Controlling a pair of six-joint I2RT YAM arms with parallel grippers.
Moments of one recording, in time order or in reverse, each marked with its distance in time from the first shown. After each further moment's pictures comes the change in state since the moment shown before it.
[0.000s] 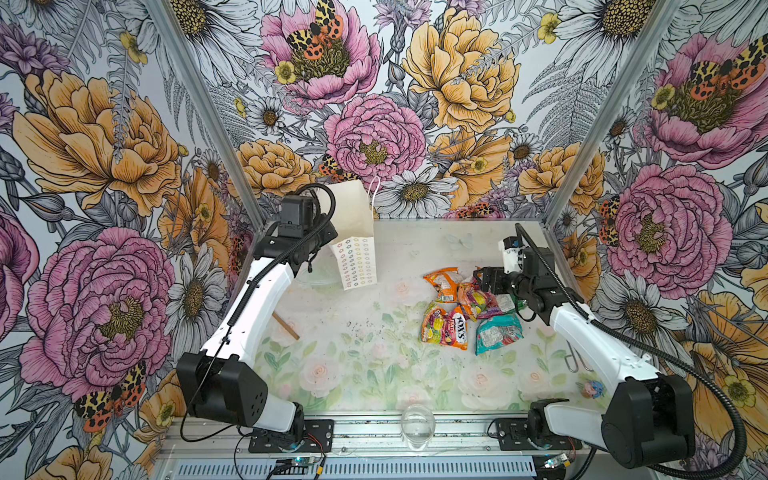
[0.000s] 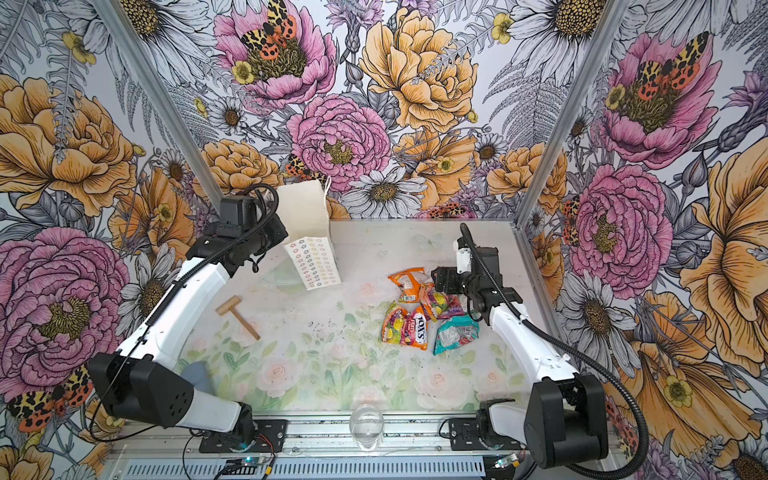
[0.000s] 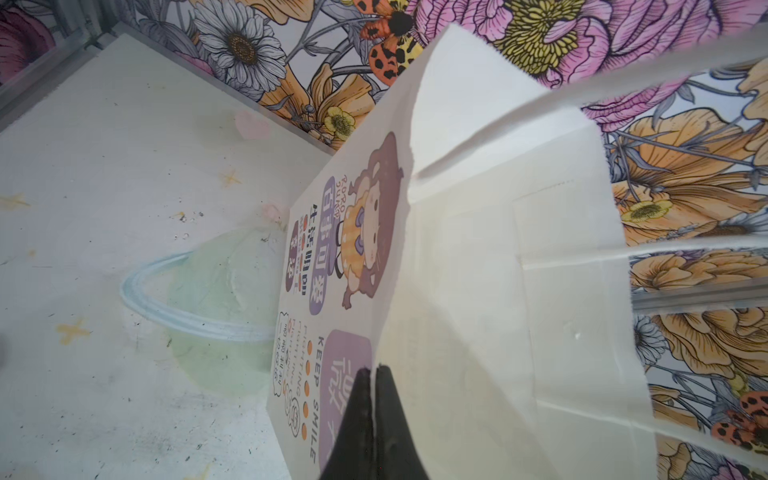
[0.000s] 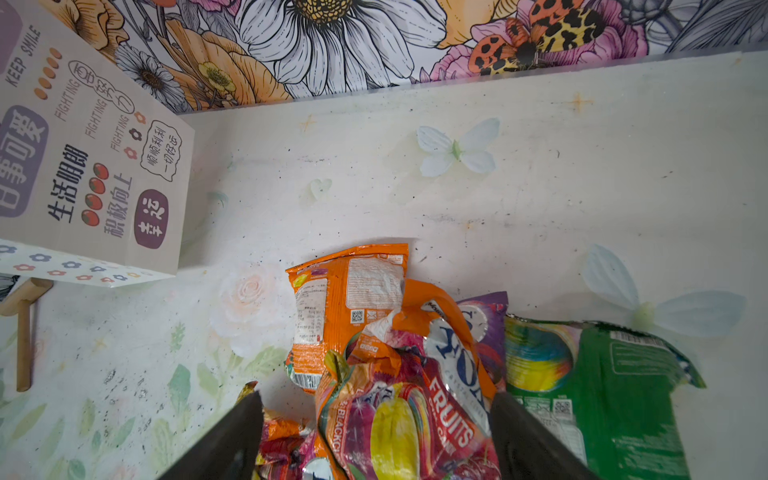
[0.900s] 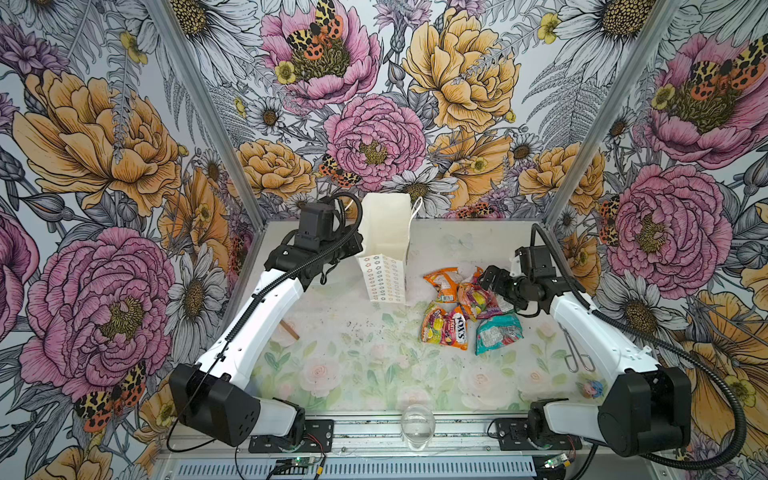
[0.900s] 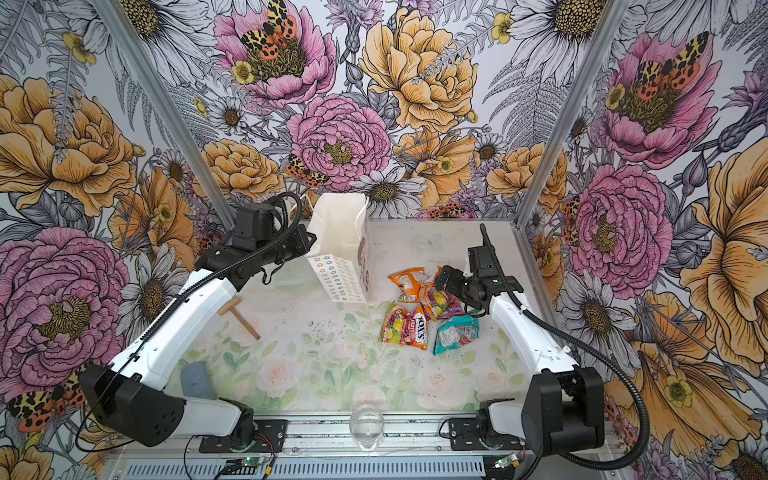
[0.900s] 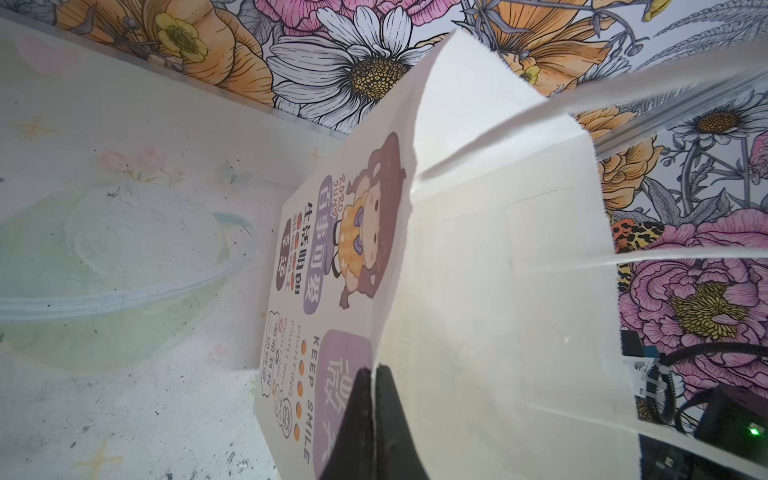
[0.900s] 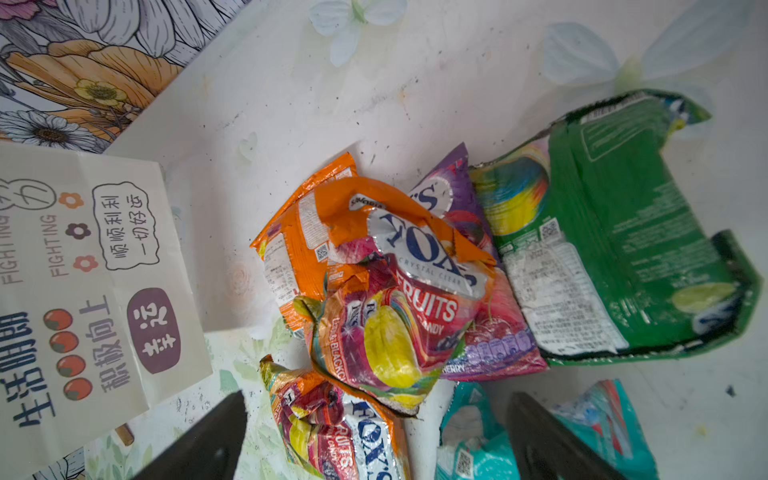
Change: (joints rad) left arm -0.152 -0.070 -0.052 0.006 0.163 0.041; right arm 0.000 0.082 0.118 -0.329 0.054 0.381
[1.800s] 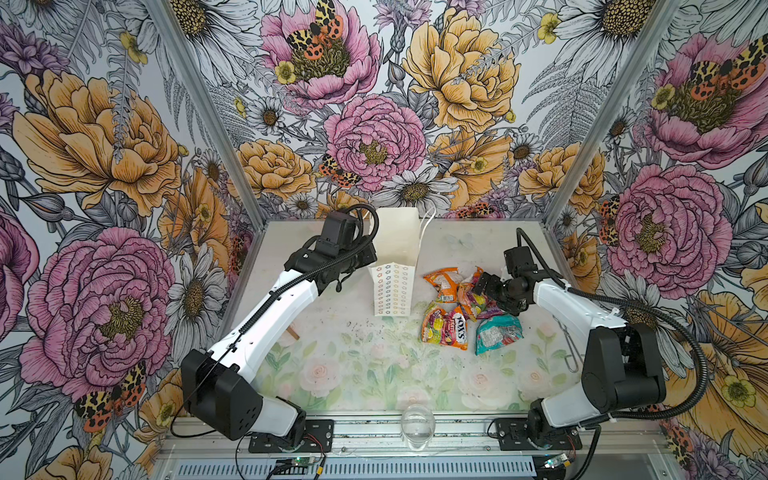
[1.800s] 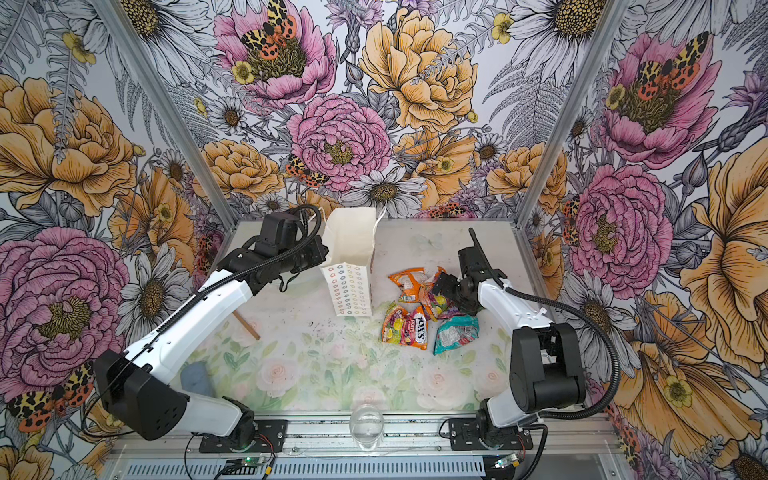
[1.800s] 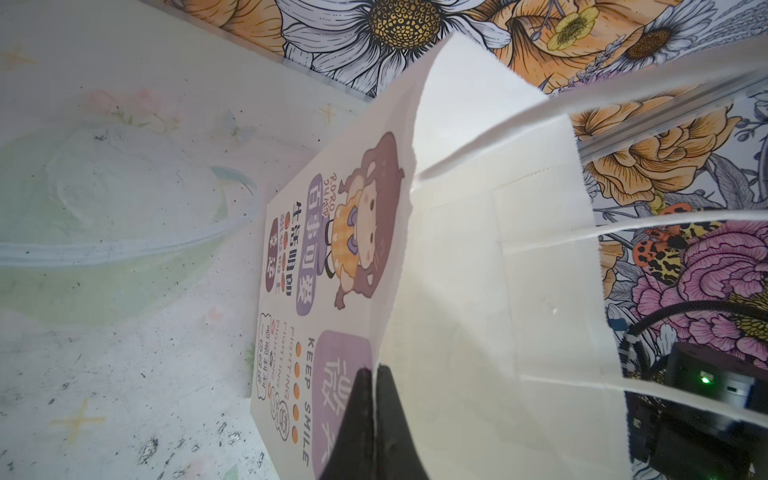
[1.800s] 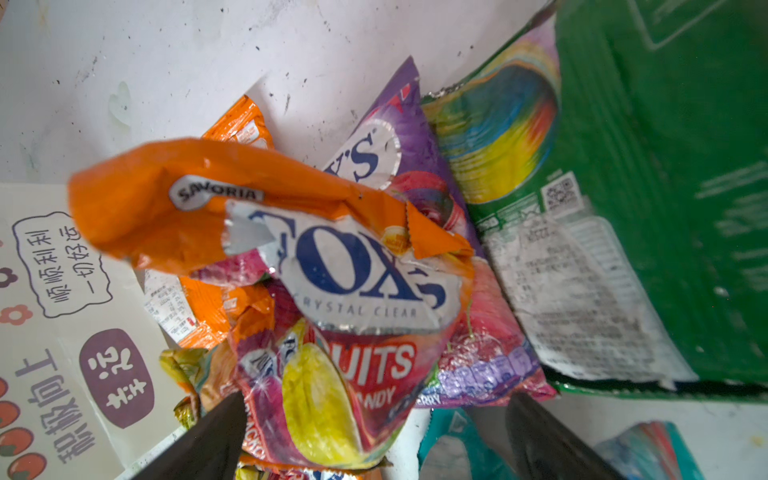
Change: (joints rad) left arm -0.111 0.033 -0.040 -0.016 -0.127 -0.078; right arm 0.006 0.194 0.022 -0.002 0.017 0.040
